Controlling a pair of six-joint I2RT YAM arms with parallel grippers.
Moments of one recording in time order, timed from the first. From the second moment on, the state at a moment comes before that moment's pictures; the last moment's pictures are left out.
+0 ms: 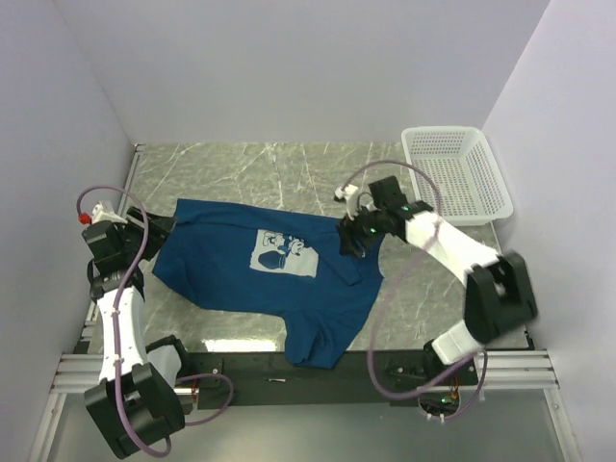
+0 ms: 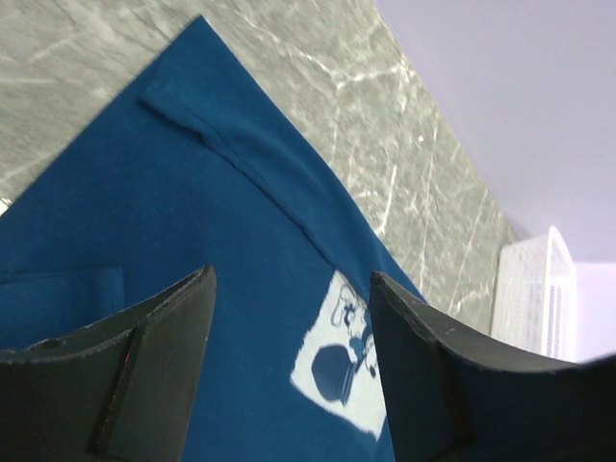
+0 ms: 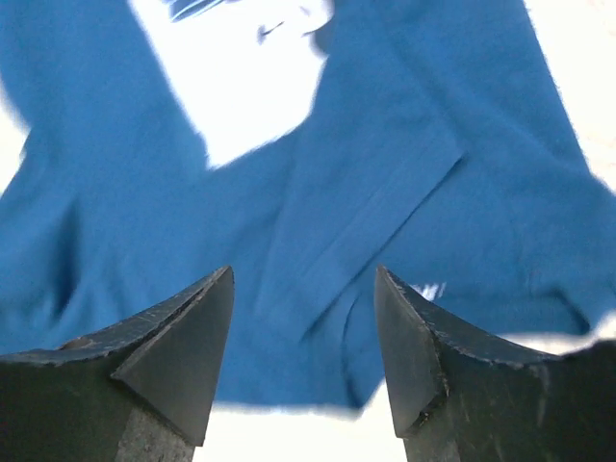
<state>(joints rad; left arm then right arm) 0.45 0.90 0.58 -0.12 0.42 -0.71 0.39 1.43 0.99 -0.52 -0.50 -0.39</state>
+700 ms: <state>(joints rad) 0.45 0.81 0.58 -0.21 0.54 -0.64 0.39 1.96 1.33 -0.53 -0.42 -0.18</state>
